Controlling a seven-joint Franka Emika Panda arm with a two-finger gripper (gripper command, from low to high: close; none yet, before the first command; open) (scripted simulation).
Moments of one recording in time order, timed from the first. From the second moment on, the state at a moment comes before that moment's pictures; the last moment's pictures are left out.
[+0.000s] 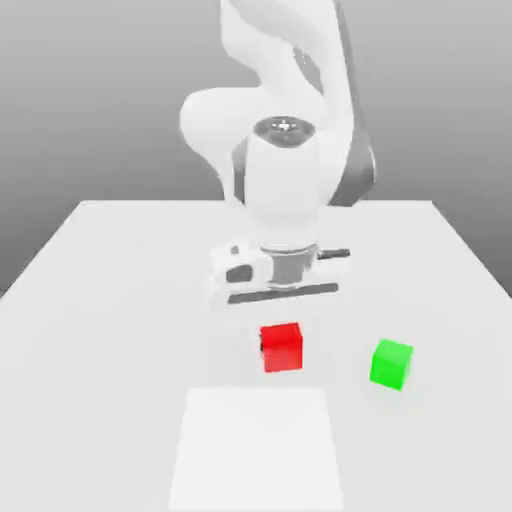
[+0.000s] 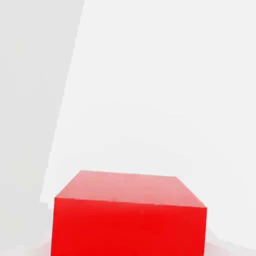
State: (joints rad) arm 0.18 -0.20 0.13 -2.95 0.08 2.75 0.63
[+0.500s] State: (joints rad) arm 0.38 0.00 0.29 -2.93 -0.02 2.92 0.76
